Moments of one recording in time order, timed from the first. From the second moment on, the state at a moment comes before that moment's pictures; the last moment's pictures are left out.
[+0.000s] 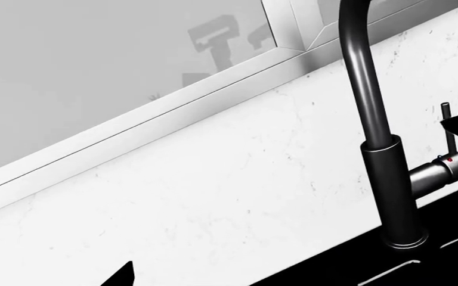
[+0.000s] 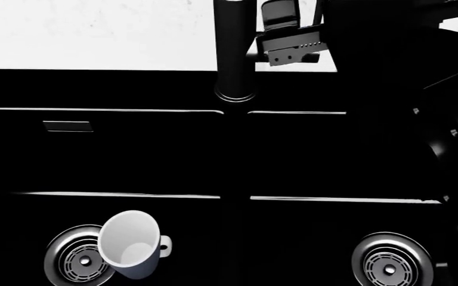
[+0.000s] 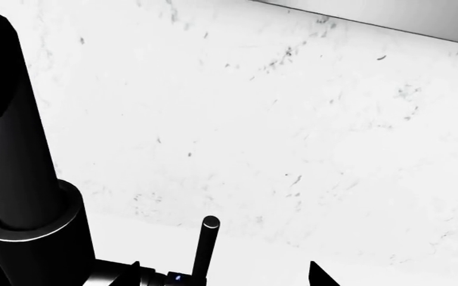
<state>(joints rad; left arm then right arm) -1.15 -0.83 0.18 0.85 -1.64 -1.24 -1.01 1.41 0.42 -0.52 0.18 0.86 1.05 0.42</state>
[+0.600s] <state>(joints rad) -1.14 -0.84 0.18 0.88 -1.64 -1.22 -1.01 1.47 0.40 -0.54 0.29 0.82 0.98 0.37</state>
